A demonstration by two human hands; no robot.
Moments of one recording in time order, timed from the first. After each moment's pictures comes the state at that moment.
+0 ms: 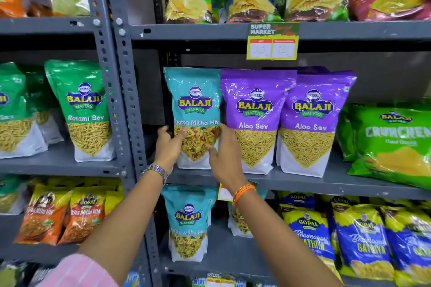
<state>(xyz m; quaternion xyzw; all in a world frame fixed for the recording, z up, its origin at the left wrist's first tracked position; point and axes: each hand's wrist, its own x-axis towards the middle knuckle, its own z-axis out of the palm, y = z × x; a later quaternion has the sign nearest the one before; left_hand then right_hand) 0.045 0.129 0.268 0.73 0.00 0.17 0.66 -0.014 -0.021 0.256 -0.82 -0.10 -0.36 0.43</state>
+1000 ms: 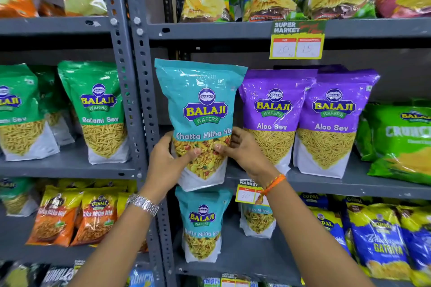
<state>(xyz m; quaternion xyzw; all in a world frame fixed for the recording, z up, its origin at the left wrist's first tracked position) -0.027 0.175 0.267 0.76 -0.14 0.20 0.60 0.000 -0.029 0.272 -0.69 -0.17 -0.12 0.69</state>
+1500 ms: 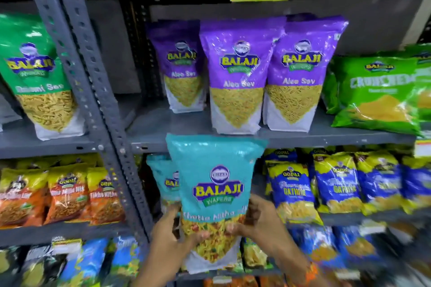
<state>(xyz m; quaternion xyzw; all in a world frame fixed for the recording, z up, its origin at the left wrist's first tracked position) -0.138 0.140 0.084 0.78 -0.13 0.00 0.61 -0.167 -0.093 0.092 -0.72 -0.03 -0.07 0.69</state>
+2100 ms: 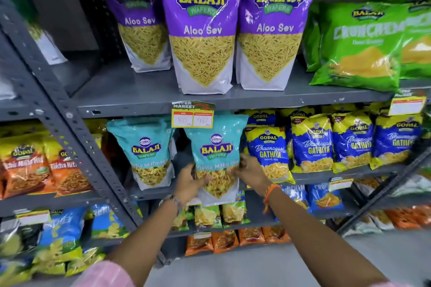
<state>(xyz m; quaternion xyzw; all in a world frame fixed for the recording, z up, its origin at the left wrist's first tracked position) -0.035 0.023 -0.021 0.78 -0.10 -0.14 0.59 -0.072 -0.195 -0.013 -0.77 0.12 -0.01 0.63</state>
